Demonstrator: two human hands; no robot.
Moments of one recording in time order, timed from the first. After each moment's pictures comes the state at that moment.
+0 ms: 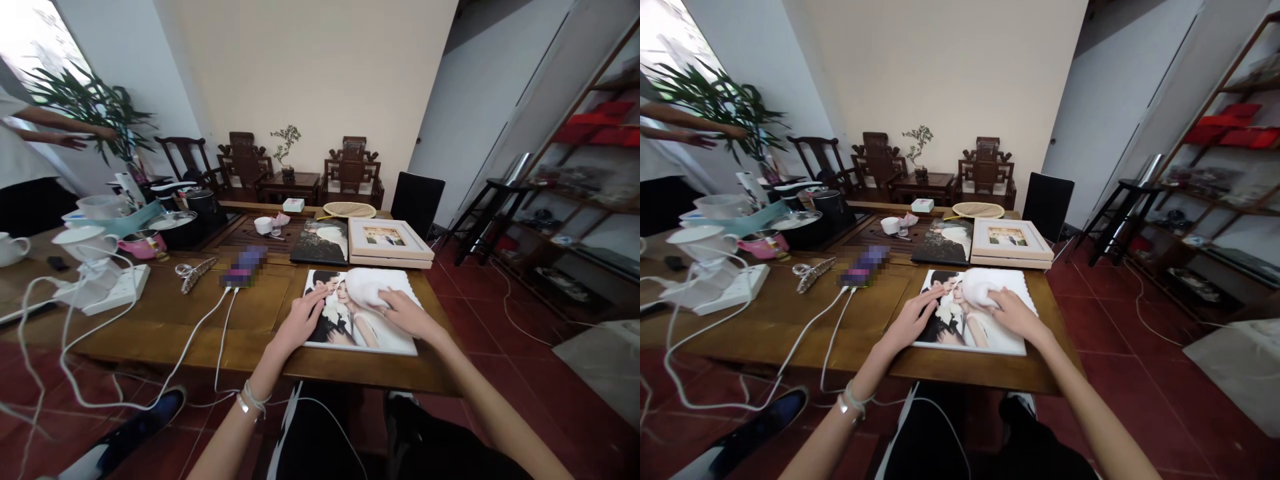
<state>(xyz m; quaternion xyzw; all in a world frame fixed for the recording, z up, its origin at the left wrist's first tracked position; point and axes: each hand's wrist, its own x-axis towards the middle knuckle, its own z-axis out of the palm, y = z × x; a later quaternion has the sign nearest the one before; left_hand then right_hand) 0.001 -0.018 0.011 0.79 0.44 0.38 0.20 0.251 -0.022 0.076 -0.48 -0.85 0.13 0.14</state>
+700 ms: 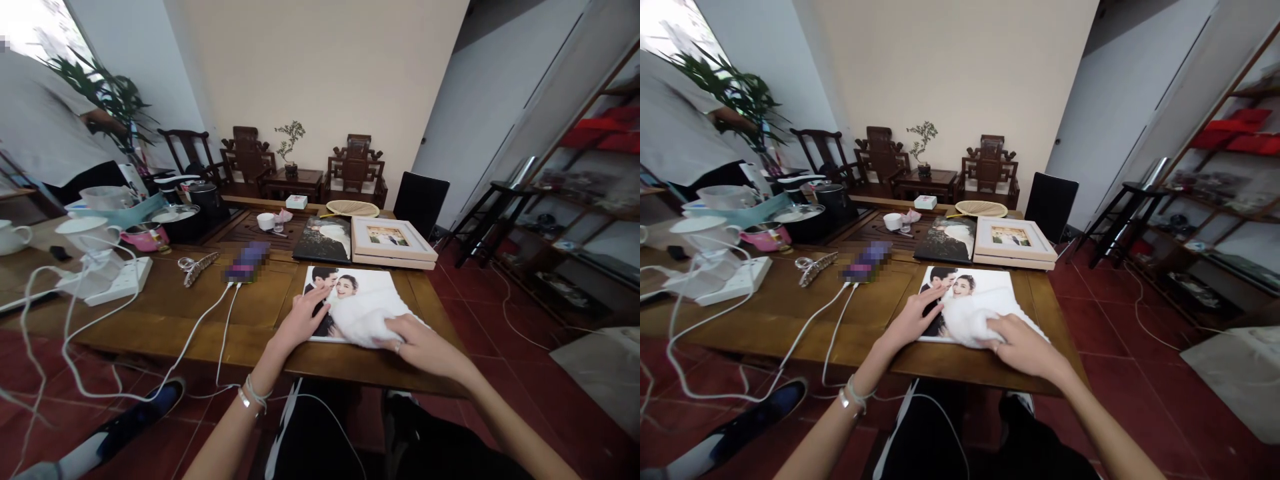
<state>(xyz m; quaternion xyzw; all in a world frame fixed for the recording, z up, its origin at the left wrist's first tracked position) -0.001 -0.019 0.009 0.81 0.45 0.34 0.17 0.246 -0.075 0.091 -0.45 -0.87 0.20 0.10</state>
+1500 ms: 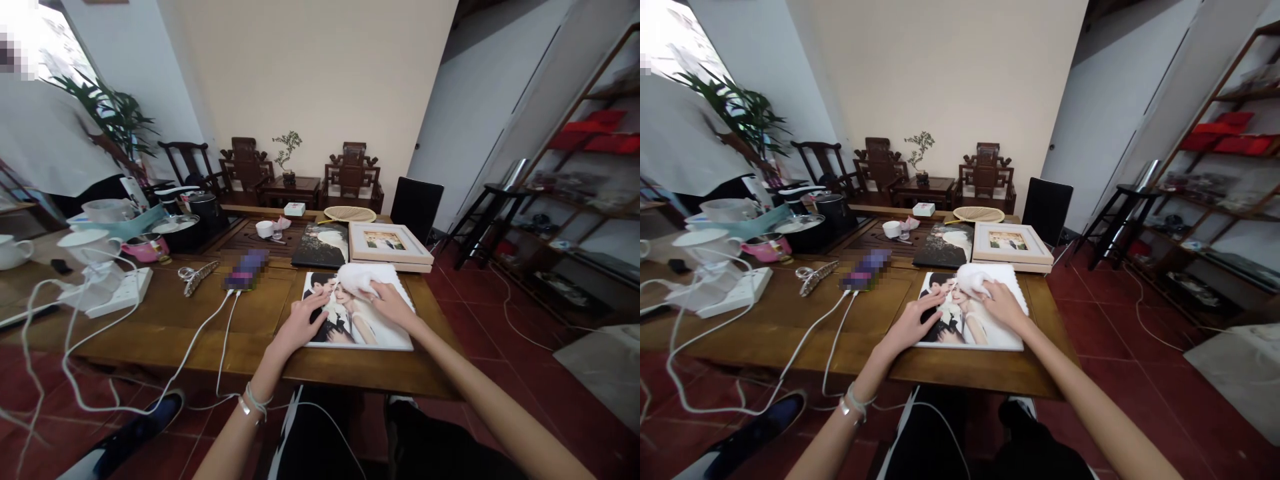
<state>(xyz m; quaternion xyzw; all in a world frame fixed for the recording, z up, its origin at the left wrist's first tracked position) -0.003 -0.016 0.007 0.81 0.45 0.34 0.18 0.236 0.010 0.059 -0.49 -0.83 0.13 0.23</state>
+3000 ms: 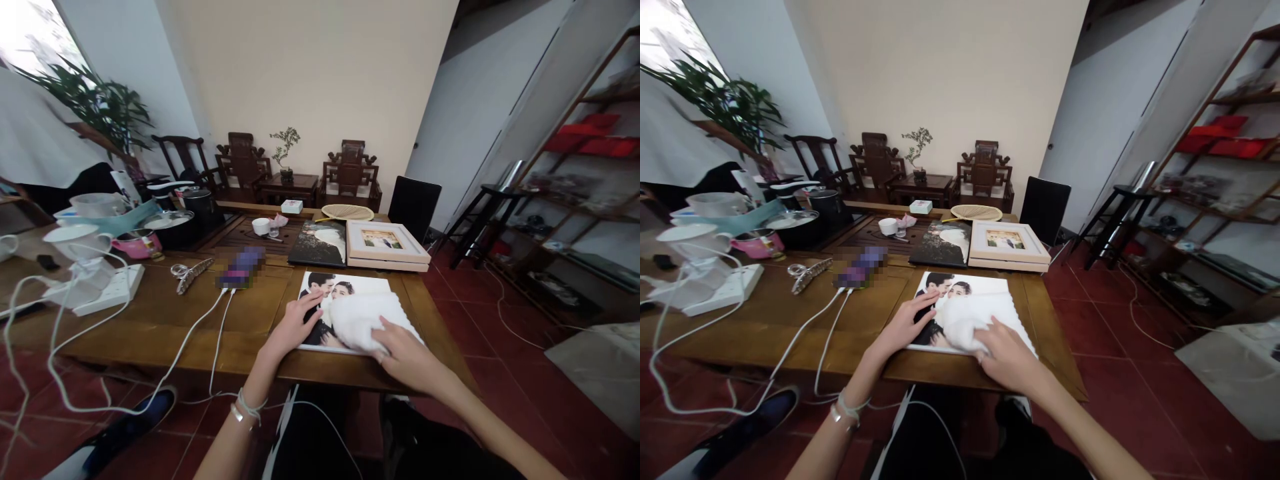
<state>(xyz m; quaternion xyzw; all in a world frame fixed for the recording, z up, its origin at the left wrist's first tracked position) -0.008 -0.015 0.000 0.80 0.45 0.34 0.18 0.239 -0.086 0.068 -0.48 -0.86 0.13 0.09</state>
